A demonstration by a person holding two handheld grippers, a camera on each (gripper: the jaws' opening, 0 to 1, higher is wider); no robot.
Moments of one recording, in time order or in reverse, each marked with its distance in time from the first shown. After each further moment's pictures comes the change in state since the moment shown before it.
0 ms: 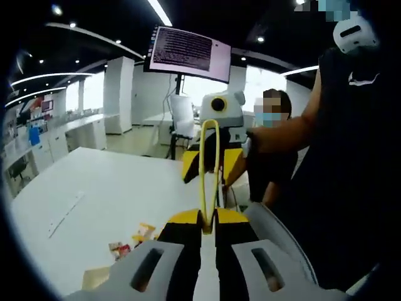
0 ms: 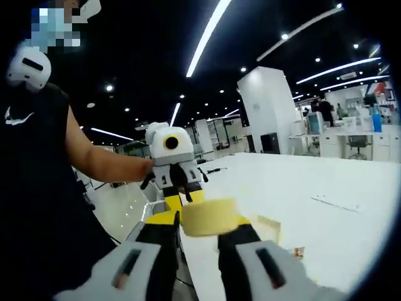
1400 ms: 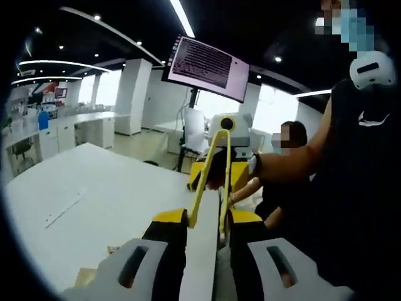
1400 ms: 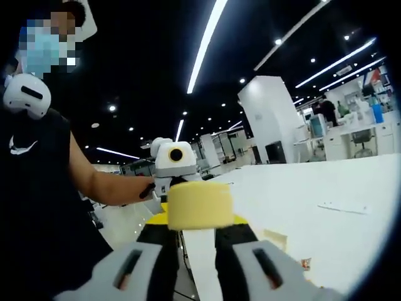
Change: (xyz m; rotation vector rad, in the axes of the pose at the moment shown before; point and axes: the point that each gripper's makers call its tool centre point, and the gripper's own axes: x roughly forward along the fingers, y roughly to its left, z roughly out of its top) left arm -0.006 0.018 0.036 -0.116 -0.081 0.047; right arm -0.001 -0.011 0.036 0.066 -0.119 0.036
